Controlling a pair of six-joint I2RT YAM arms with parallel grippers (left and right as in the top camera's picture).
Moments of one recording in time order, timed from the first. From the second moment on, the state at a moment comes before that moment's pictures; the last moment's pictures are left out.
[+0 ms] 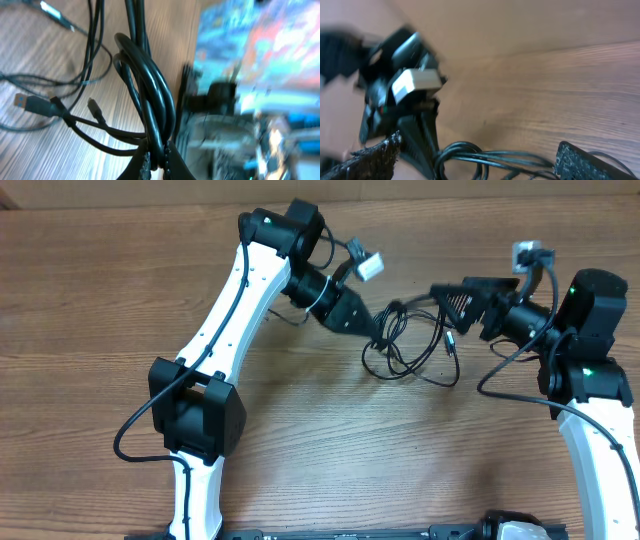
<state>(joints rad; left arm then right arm) -0.40 2.17 2.13 -1.58 1.02 0.59 -0.13 1.24 0.99 -0.22 -0.94 0.20</state>
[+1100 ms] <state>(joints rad) -0.42 2.17 2.20 -1.69 0.69 1.09 0.27 1.24 0.99 -0.46 -0.71 -0.90</state>
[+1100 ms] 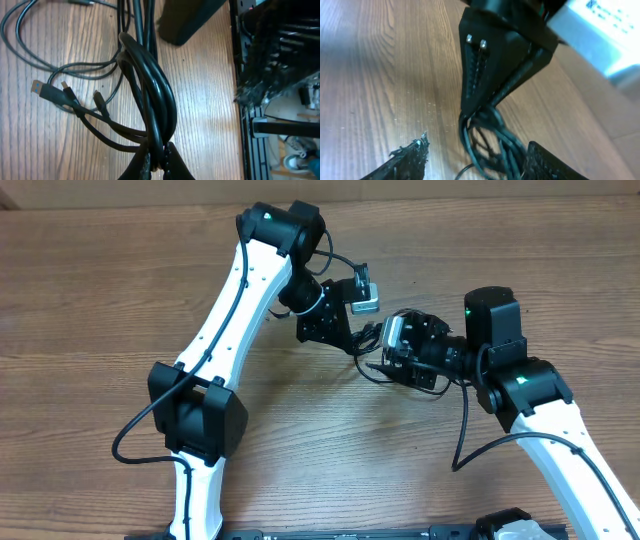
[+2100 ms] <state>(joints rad) -0.43 2.17 2.20 -1.62 0.78 1.23 0.28 1.26 0.99 -0.46 -0.64 -0.91</state>
